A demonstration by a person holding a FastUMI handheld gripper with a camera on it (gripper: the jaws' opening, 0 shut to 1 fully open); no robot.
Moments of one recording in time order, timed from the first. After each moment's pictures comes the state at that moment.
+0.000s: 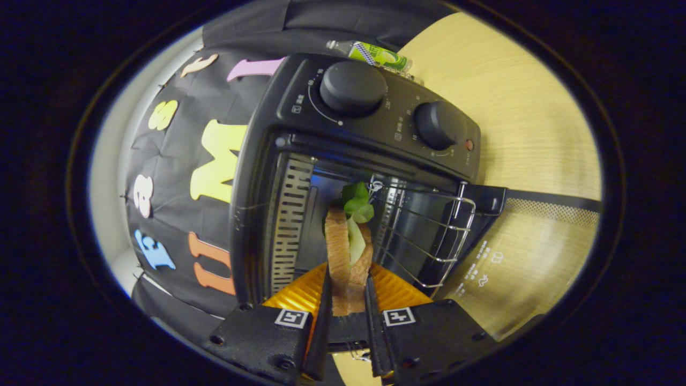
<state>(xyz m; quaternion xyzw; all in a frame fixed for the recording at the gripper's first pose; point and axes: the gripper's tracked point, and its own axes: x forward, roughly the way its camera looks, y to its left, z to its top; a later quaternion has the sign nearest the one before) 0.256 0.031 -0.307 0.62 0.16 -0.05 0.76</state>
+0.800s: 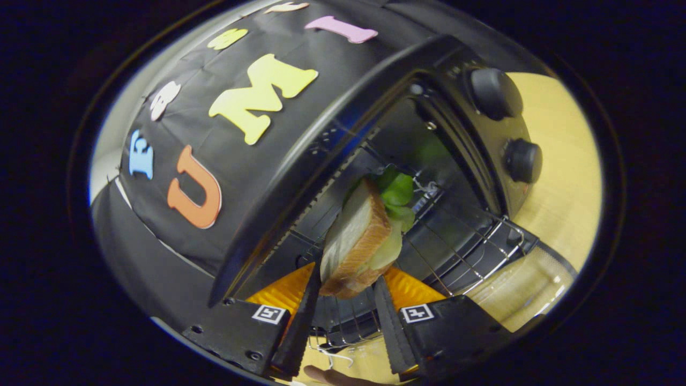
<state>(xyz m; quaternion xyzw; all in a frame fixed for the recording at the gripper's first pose) 0.253 0.061 -0.313 0.38 0.25 0.01 0.89</state>
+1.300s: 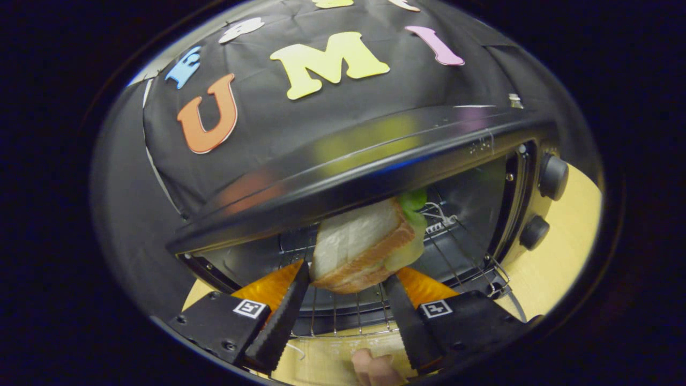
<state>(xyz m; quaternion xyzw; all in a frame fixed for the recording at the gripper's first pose) 0.244 0.075 -0.323 0.17 0.28 0.04 0.94</state>
